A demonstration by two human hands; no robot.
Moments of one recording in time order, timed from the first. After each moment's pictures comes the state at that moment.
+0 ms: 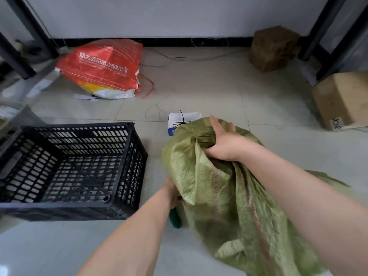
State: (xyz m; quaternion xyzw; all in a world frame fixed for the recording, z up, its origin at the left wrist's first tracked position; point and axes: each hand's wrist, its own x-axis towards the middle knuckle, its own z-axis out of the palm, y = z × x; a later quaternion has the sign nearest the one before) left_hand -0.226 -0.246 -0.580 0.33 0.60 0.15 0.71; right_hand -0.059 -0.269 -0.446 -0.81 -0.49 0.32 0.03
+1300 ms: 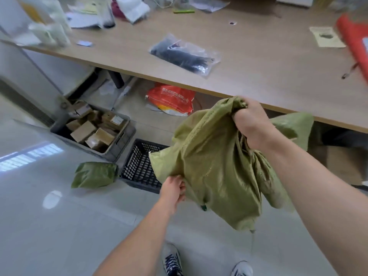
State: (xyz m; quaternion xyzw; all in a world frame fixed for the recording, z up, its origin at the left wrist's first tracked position) left_hand -0.430 -0.266 -0.071 0.20 0.65 0.28 0.68; right_hand -0.233 -0.204 0.120 -0.69 -0.45 0.40 0.41
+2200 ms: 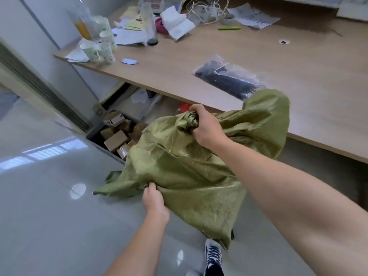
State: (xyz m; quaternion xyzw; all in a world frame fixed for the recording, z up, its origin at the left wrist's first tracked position) left_hand -0.568 -0.140 -0.047 -0.04 0.70 0.47 0.53; right_hand -0.414 -0.015 0.073 -0.63 -0.64 0.34 0.26
